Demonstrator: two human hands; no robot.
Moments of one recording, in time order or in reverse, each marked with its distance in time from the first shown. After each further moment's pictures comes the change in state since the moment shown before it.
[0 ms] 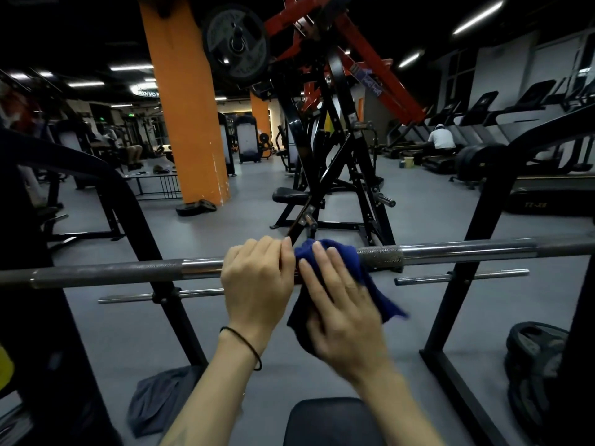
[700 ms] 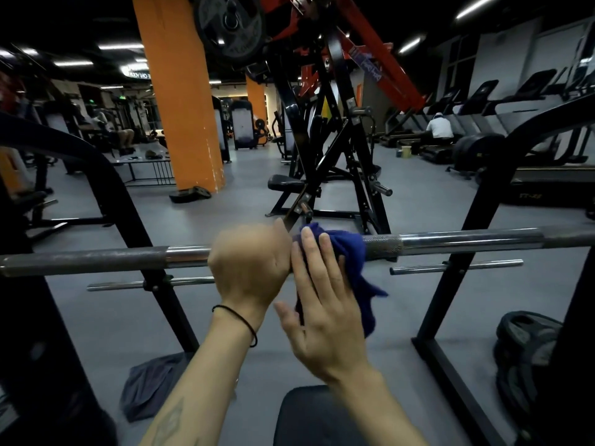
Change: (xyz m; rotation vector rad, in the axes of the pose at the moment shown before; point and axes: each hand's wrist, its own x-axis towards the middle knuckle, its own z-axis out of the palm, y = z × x) left_hand 0.007 -0.001 0.012 0.032 0.148 0.009; right_hand 0.008 -0.019 0.006 0.090 0.039 0.098
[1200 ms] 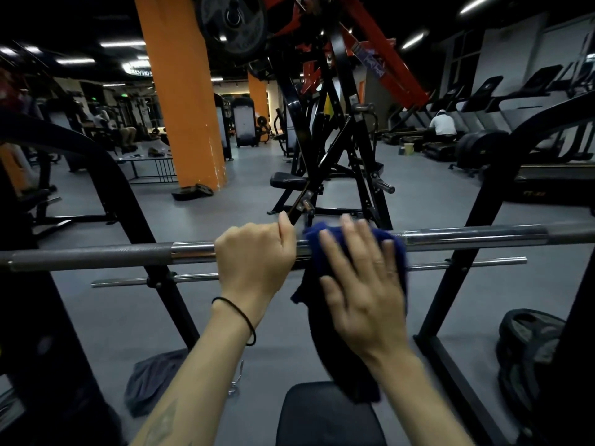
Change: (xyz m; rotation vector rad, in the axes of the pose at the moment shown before) left_hand 0.011 0.003 -0.009 0.073 -0.267 -0.035; right_hand 0.000 0.039 -0.021 -0.153 0.036 -0.012
